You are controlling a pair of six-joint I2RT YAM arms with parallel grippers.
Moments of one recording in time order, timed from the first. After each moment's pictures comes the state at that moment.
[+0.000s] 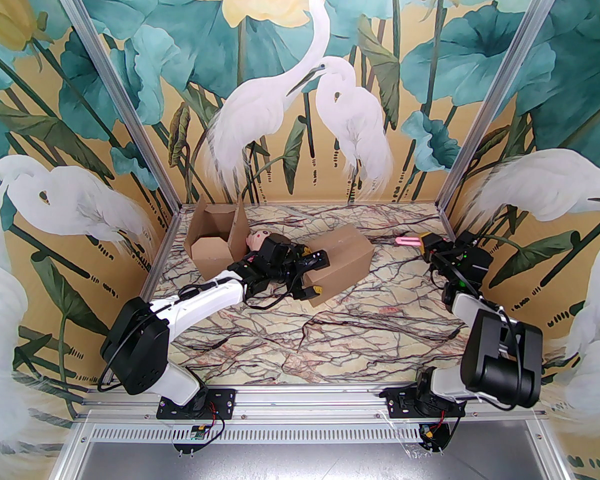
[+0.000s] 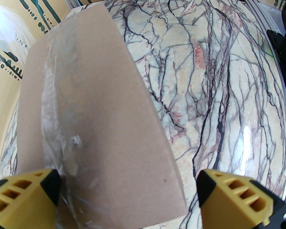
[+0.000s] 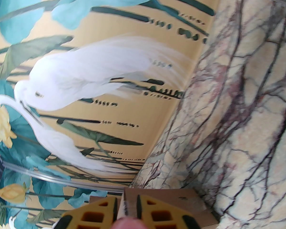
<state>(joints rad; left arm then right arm) -0.67 1.55 1.07 -0.18 0.35 0.61 -0.41 1.48 0.60 0.72 -0.76 1.27</state>
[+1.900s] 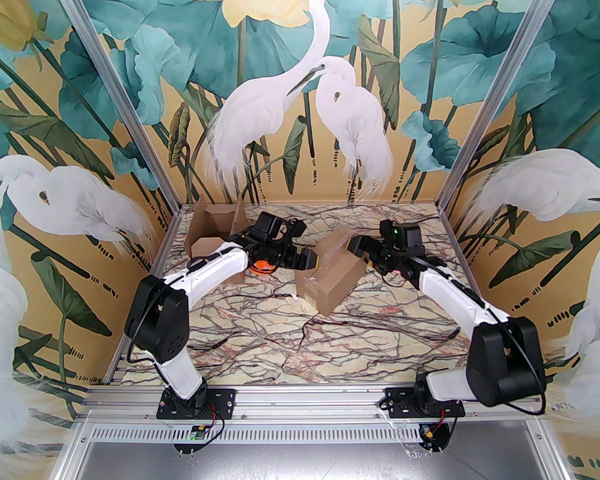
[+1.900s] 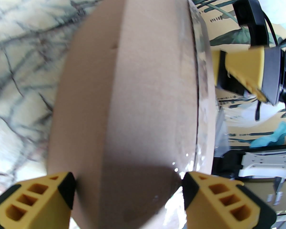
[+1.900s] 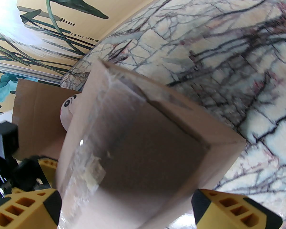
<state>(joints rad) -0.51 1.73 1.32 -0.46 0.64 -0.37 0.17 1.45 0.98 -0.21 -0.55 0.69</state>
